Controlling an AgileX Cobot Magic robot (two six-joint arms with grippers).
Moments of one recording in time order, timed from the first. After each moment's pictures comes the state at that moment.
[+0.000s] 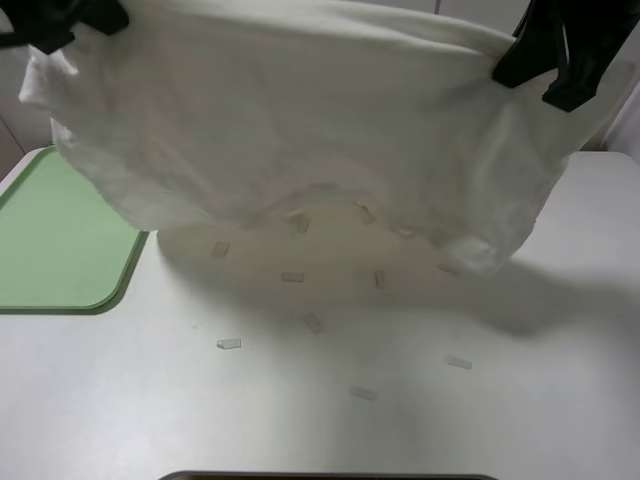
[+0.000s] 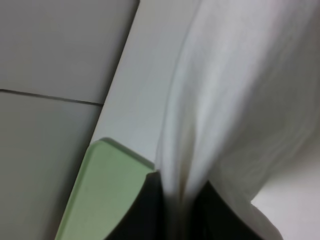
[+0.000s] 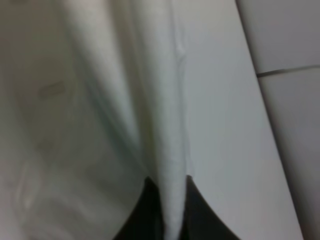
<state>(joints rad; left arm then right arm) -0.49 1.35 -1.44 0.18 0.92 0.70 0.44 1.39 -1.37 -0.04 1.03 -0.79</state>
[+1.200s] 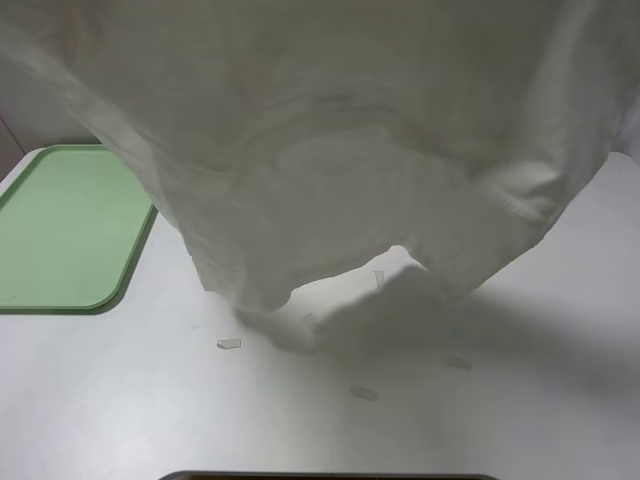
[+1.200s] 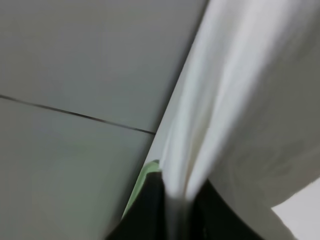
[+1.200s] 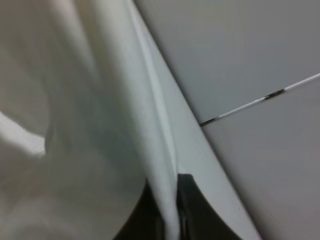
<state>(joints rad) -0.50 1.27 -1.76 0.15 1.16 0.76 0.45 1.21 -1.63 0.01 1.19 -0.72</state>
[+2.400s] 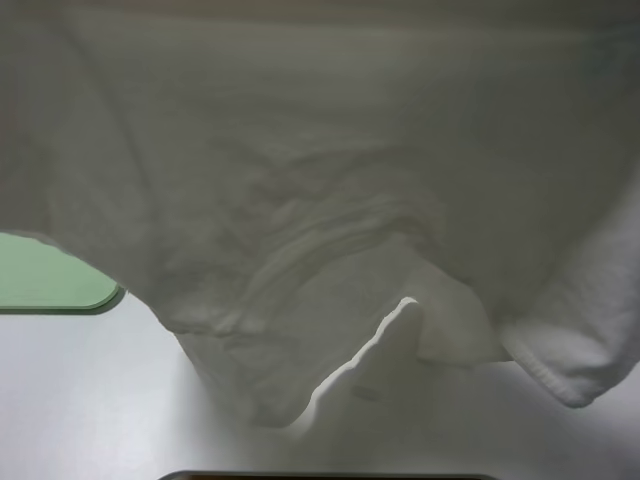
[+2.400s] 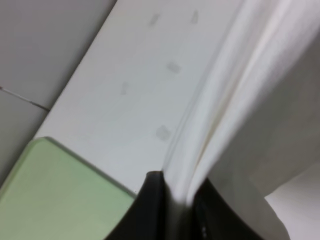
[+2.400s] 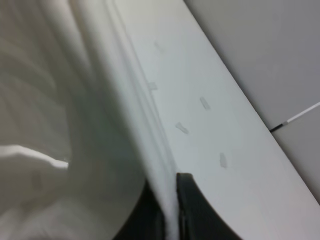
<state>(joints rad) -0.50 0.88 -1.31 0.00 1.15 0.59 0.45 0.77 -1.21 0.19 1.17 -0.66</state>
